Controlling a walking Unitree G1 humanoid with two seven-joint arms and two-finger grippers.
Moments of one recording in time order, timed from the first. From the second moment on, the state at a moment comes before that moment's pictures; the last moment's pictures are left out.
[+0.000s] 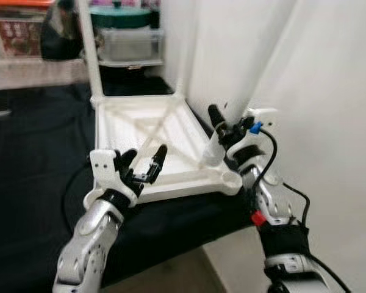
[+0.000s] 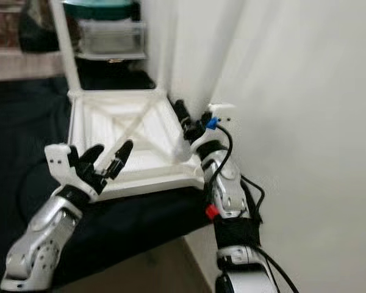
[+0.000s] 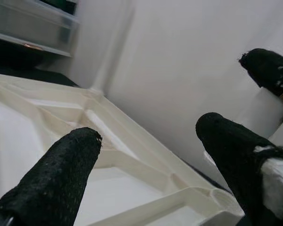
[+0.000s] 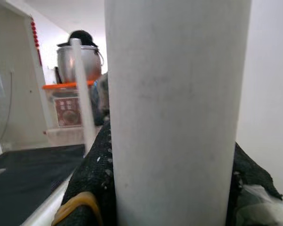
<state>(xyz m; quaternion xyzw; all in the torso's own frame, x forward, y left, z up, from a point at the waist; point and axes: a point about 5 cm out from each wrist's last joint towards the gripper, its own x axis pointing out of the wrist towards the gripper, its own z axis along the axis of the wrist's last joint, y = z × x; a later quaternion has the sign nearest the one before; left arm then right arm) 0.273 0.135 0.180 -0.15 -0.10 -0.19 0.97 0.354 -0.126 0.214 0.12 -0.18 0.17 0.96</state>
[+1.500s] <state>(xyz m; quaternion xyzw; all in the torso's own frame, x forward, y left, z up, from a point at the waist) 0.274 0.130 0.177 -0.14 -0.10 -0.19 0.97 0.354 -0.119 0.216 0.11 -0.17 0.18 0.96</state>
